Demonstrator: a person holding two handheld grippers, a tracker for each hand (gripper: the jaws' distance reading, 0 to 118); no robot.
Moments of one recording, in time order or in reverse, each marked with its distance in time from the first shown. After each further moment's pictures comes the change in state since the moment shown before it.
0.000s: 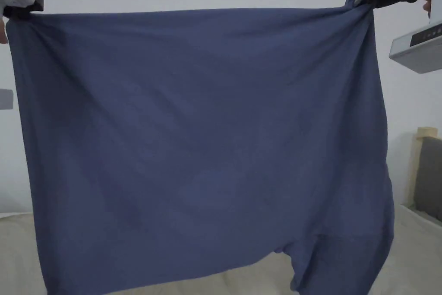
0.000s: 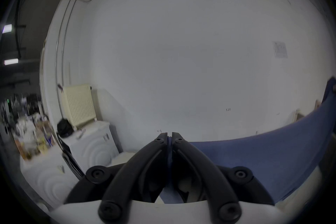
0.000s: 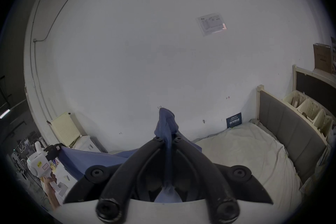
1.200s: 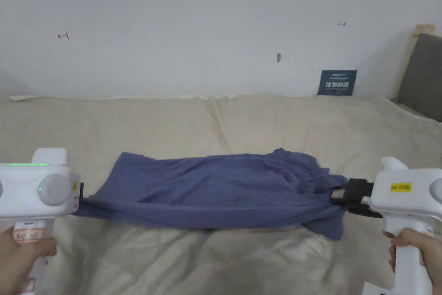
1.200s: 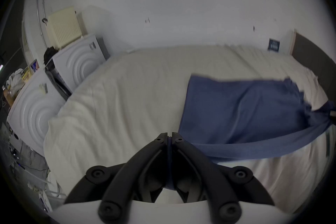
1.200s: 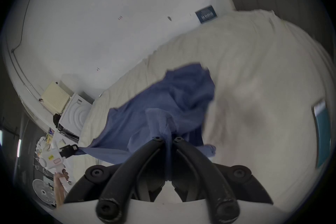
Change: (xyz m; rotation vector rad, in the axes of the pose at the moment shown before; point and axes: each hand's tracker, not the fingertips) left arm 0.010 -0.468 0.118 -0.663 -0.083 -0.045; right arm 0.185 -0.514 0.071 -0.459 -0.053 -0.267
